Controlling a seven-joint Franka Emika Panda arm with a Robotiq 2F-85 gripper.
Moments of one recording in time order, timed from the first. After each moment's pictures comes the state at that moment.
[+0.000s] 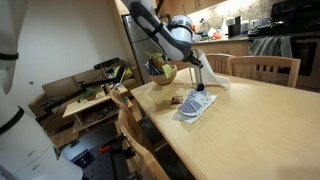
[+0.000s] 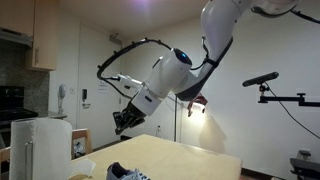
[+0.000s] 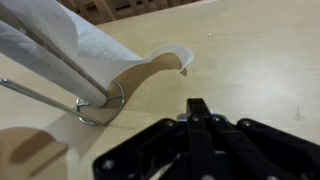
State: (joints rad) arm 0.18 0.66 -0.04 -1.71 -1.90 3.11 -0.90
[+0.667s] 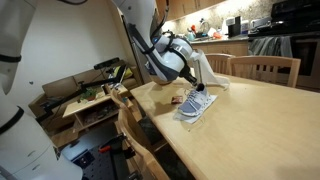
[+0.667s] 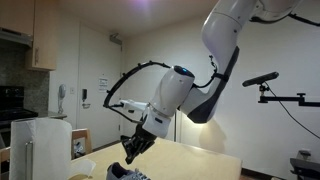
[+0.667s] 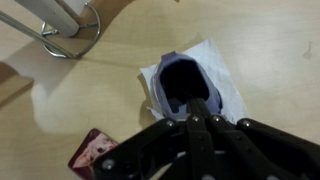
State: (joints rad) arm 0.17 0.73 -0.05 -1.84 -1.49 3.17 -1.37
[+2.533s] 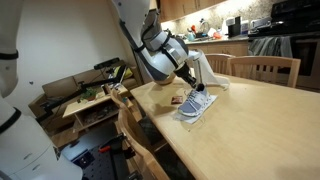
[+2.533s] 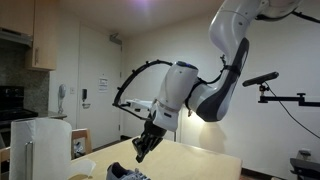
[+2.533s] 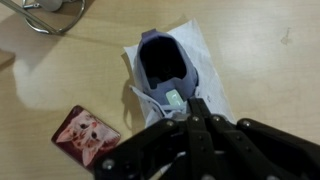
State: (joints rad) arm 0.04 0.64 0.08 -1.99 -1.26 3.10 -1.71
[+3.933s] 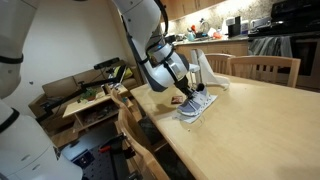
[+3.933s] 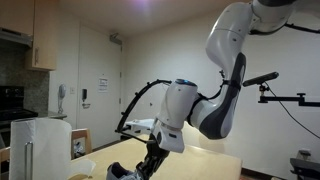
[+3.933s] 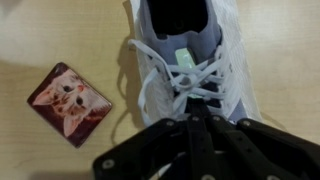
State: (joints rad) arm -0.03 0.77 0.16 -1.96 -1.23 3.10 -1.88
